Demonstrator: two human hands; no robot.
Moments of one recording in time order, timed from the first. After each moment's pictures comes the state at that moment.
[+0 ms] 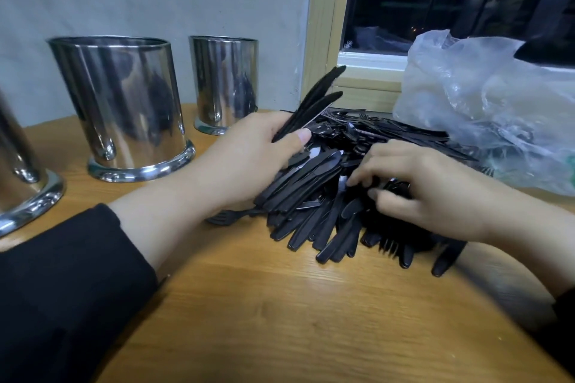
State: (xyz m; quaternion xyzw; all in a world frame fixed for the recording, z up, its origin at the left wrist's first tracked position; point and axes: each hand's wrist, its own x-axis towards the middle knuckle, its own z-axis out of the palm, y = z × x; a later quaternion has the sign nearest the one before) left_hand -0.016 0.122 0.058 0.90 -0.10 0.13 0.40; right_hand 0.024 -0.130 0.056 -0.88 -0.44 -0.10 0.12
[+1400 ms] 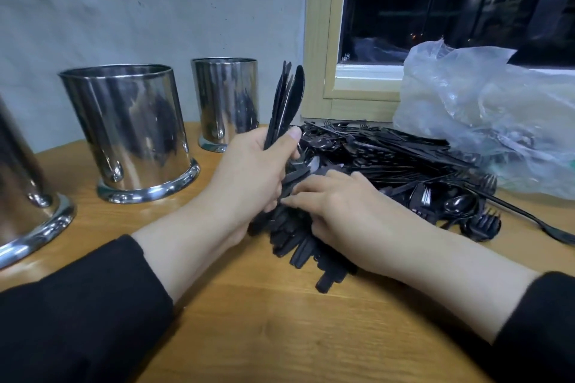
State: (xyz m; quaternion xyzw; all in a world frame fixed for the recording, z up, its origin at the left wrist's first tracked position) left_hand -0.019 0.102 0.049 0.74 -0.02 0.16 0.65; right_hand 0.018 -0.059 0.015 -0.86 -0.46 -0.23 0.05
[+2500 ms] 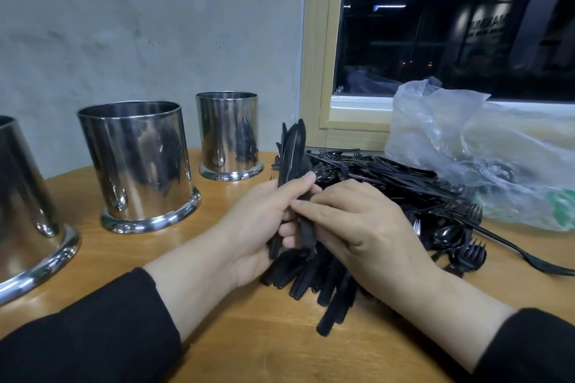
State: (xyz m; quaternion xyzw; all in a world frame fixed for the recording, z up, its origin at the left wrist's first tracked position) left_hand -0.017 0.098 0.048 0.61 -0.05 -0.04 0.79; right_hand 0.013 -0.071 0.025 -0.74 -0.49 -0.41 0.21
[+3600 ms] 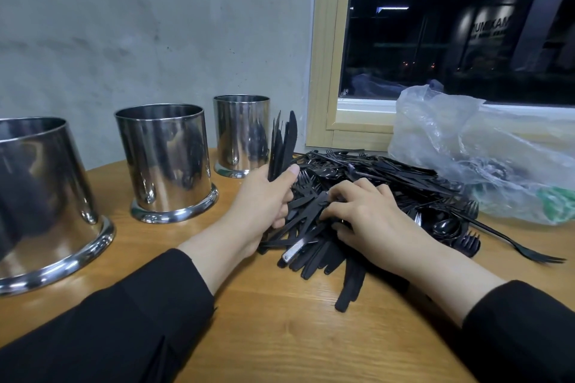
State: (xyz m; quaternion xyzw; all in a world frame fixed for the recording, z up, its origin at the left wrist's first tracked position) left_hand -0.011 0.123 0.043 0.72 -0.02 0.11 0.69; right_hand 0.024 -0.077 0.026 -0.90 -0.38 -0.23 0.06
